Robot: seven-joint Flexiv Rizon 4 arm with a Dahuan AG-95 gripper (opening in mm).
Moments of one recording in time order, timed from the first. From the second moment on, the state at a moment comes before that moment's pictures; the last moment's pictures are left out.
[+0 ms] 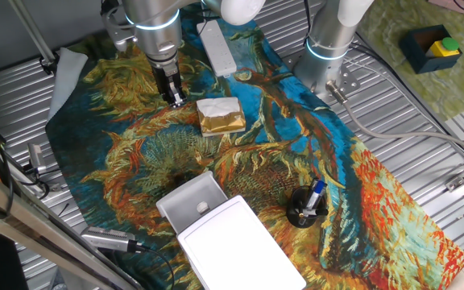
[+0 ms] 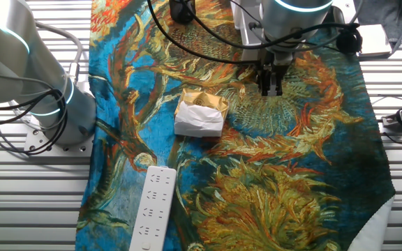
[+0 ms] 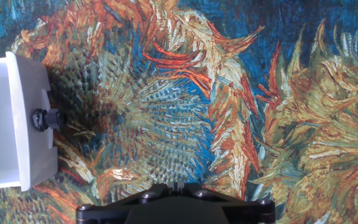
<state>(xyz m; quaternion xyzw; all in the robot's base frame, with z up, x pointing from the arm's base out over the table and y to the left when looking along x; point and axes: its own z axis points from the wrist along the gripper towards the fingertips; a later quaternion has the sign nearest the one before) 0.500 0.000 0.170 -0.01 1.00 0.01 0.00</state>
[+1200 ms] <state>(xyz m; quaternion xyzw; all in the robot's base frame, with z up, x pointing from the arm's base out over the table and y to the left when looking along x) 0.500 0.000 0.170 -0.03 1.00 0.01 0.00</state>
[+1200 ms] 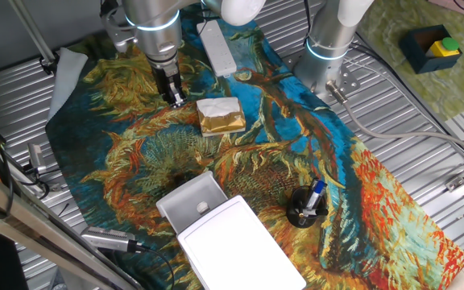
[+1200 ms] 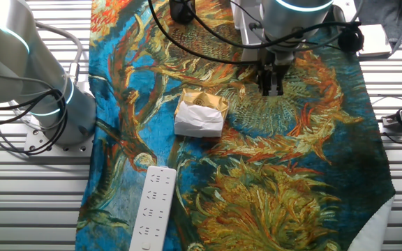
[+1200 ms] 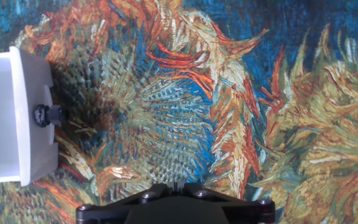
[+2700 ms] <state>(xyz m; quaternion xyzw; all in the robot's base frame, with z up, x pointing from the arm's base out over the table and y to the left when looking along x) 0.571 0.019 0.180 -0.52 0.85 0.01 0.04</state>
